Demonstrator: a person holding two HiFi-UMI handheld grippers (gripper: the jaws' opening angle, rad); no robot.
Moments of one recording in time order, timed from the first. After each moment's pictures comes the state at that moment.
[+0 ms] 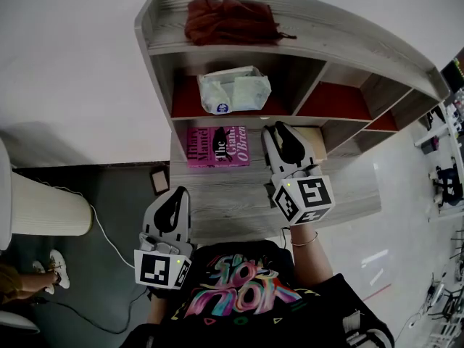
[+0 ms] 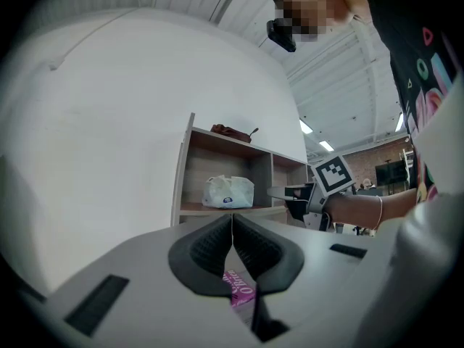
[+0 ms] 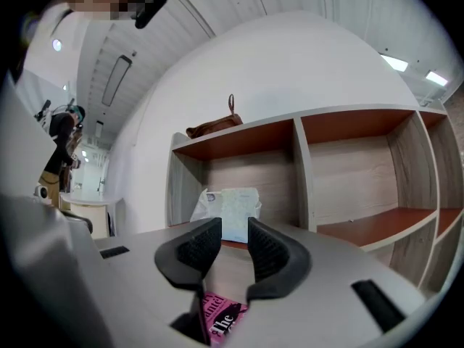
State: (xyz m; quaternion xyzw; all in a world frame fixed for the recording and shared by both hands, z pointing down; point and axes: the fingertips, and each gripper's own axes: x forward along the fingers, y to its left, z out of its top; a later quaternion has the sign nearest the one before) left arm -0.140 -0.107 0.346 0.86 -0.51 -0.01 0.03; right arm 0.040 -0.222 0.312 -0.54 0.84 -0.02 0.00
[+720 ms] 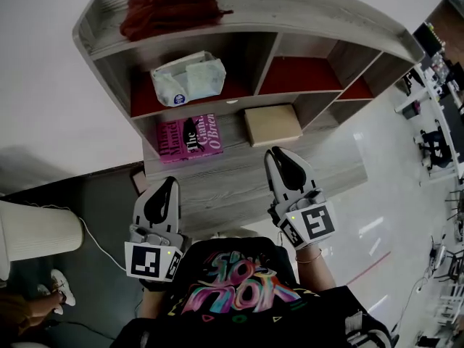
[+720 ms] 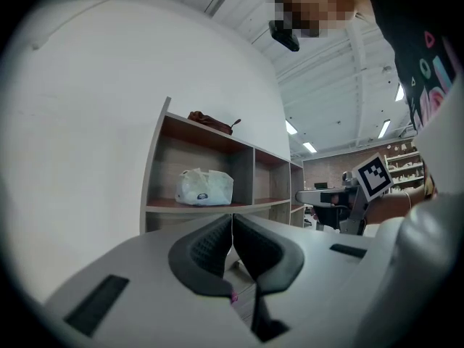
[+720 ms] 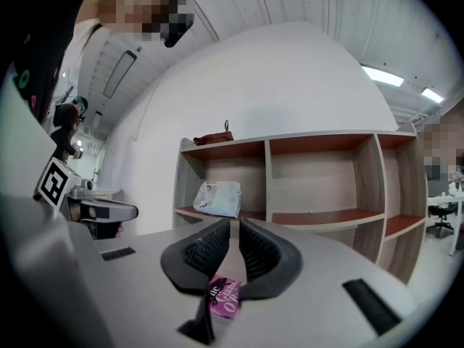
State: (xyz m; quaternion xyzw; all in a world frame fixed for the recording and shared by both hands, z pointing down) left arm -0.090 -0.118 0.353 0.89 -0.45 0.00 0.03; right arm 0.104 -0.130 0.333 -0.57 0.82 0.00 -0.02
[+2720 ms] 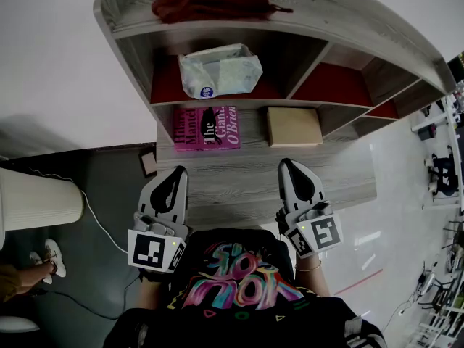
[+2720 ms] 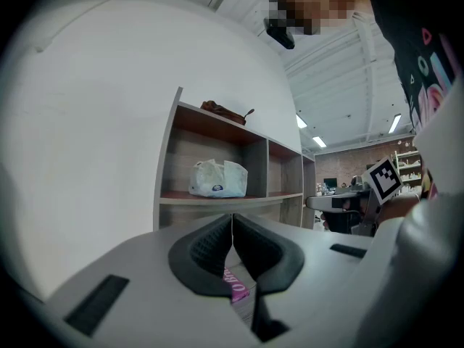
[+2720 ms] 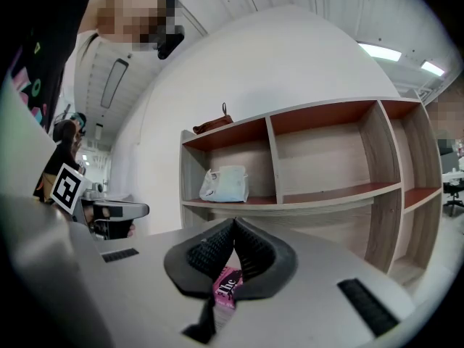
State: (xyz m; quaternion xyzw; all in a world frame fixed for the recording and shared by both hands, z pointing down) left arm -0.104 -0.142 0.370 0.87 -0.48 0.02 0.05; right arm 0.093 -0.145 0.366 -0.53 0.84 -0.05 -0.01
